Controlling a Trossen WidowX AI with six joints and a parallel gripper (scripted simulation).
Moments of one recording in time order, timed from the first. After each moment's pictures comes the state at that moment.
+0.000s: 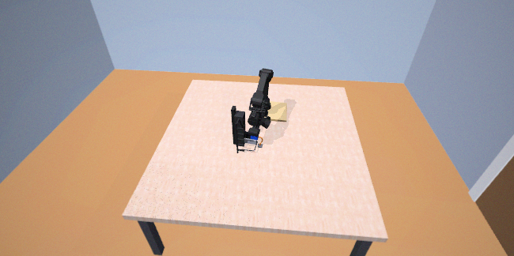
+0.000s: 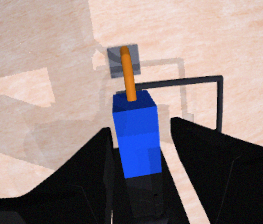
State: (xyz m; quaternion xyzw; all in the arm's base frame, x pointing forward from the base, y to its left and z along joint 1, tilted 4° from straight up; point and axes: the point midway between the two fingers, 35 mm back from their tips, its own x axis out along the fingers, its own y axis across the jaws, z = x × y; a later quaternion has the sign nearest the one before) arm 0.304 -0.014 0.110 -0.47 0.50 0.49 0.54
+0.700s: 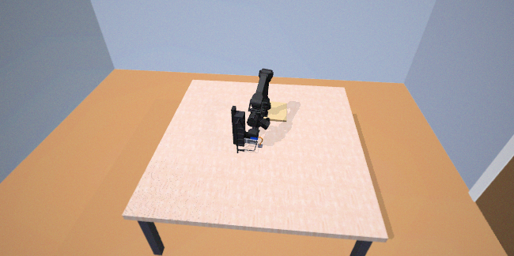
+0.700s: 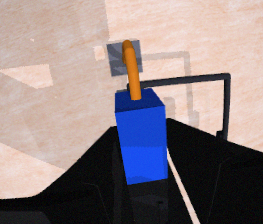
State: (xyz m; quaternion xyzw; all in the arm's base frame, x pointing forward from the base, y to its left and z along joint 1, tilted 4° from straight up) arm 0.303 -0.018 0.100 -0.47 0.50 0.49 0.54
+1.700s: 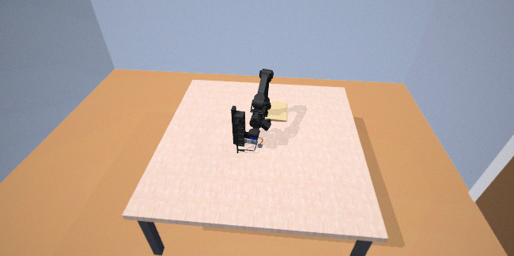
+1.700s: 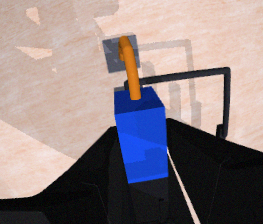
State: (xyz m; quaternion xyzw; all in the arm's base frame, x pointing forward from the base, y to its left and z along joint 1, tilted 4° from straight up) arm 0.306 -0.015 0.100 -0.48 0.52 0.47 0.53
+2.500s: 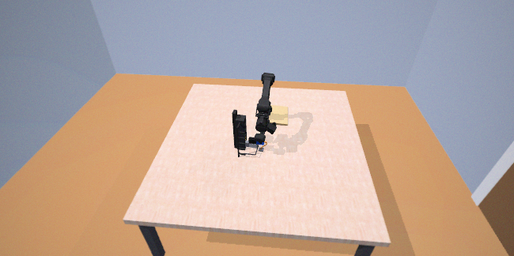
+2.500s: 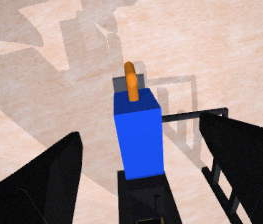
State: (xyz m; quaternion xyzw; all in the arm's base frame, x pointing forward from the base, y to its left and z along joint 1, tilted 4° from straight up) arm 0.306 0.015 0.101 -0.47 0.50 0.49 0.54
